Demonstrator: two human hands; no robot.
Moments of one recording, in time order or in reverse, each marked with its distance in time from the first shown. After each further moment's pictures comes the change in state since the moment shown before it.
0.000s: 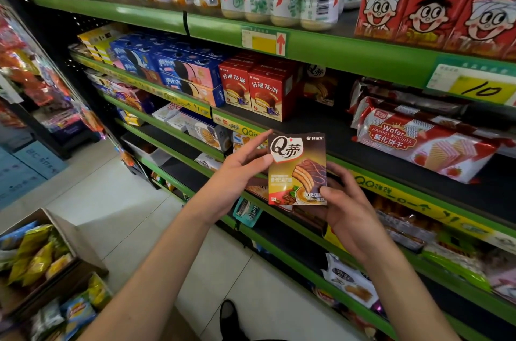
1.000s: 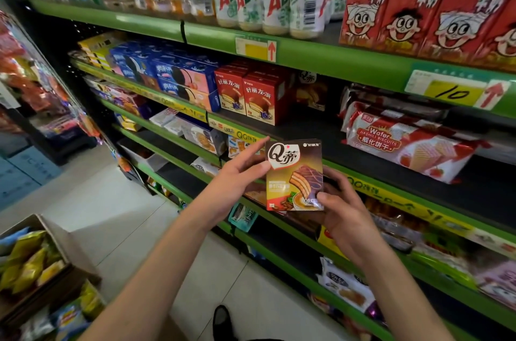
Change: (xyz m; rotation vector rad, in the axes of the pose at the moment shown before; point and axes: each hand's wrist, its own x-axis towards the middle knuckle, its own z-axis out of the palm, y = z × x) left_hand -0.006 -0.005 0.011 -0.018 -0.002 -0.007; right_hand -0.011 -0.003 -0.012 -0.046 0.004 0.022
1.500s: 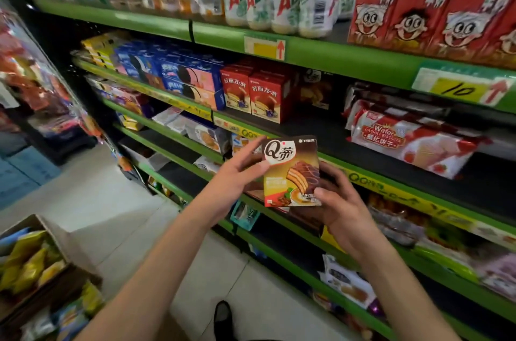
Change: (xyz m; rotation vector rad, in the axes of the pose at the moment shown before) left_hand -0.011 -0.002 -0.012 -0.050 0.011 0.024; right_hand -0.002 0.003 0.016 -0.012 0.004 -0.013
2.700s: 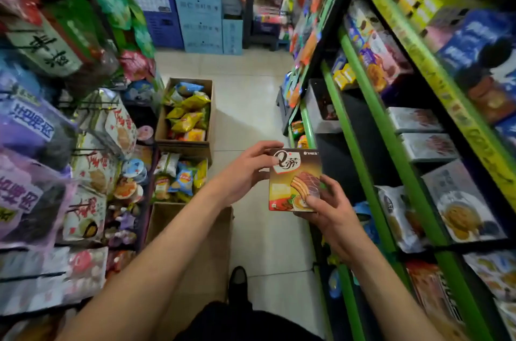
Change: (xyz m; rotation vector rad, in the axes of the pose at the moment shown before) left_hand -0.149 -0.080 -0.413 -0.419 0.784 -0.032; right_hand 0.209 0.254 0.356 -0.274 -0.610 0.552
